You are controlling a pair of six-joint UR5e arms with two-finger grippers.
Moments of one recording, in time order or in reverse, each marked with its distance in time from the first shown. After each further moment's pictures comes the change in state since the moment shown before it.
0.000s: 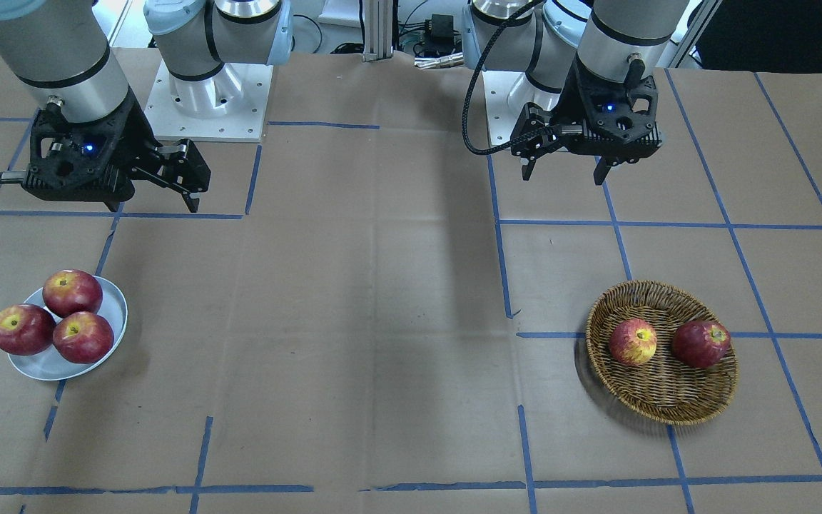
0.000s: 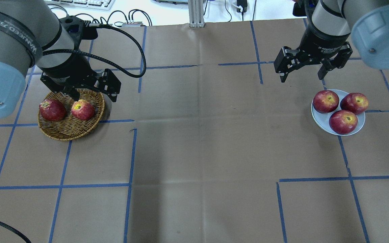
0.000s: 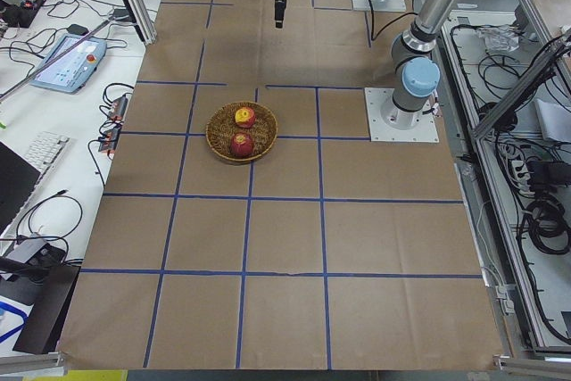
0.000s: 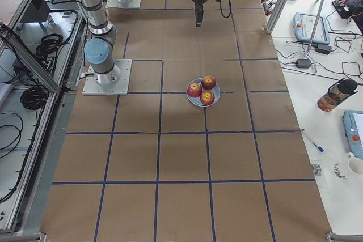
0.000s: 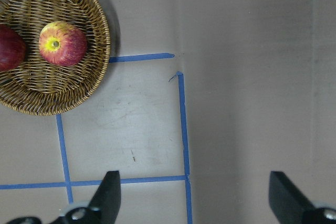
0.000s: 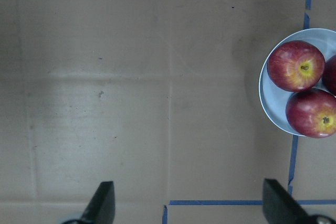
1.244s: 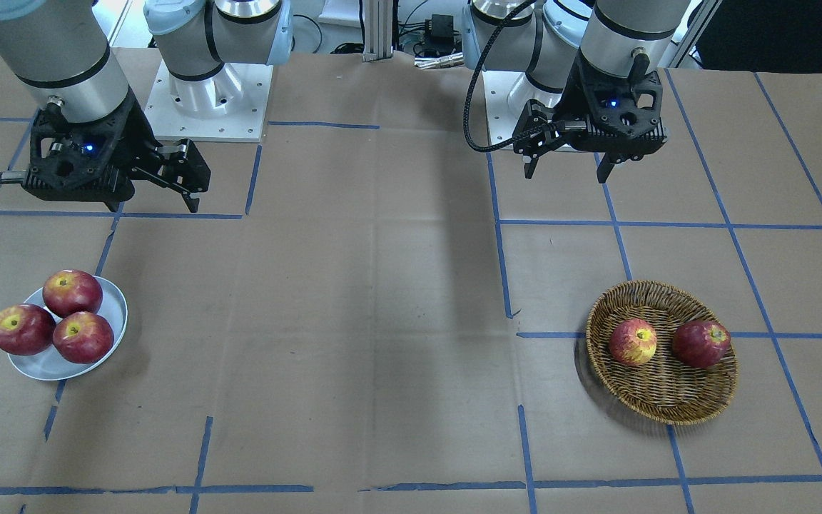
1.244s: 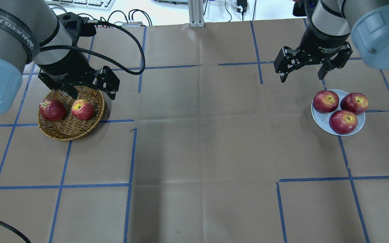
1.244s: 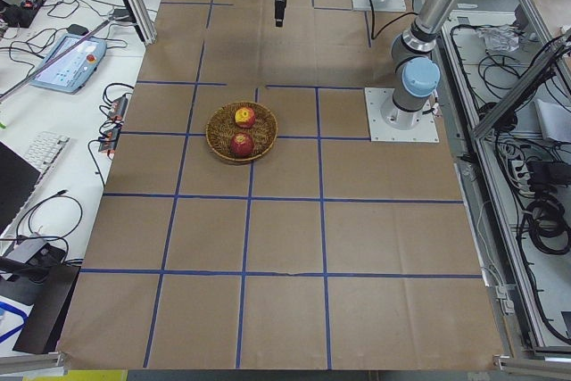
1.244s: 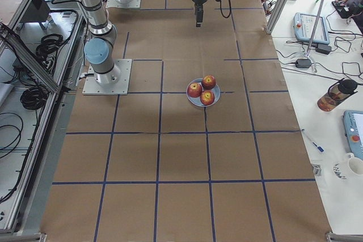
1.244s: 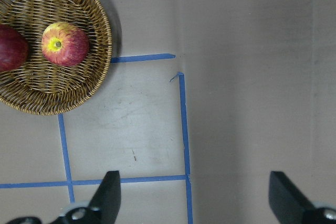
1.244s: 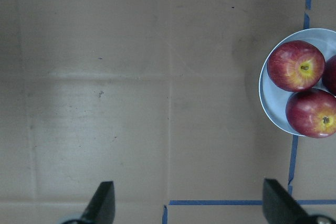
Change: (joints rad) left arm -0.001 0.004 0.020 -0.011 0.006 -0.002; right arm 0.000 0.000 0.000 0.000 0.000 0.000
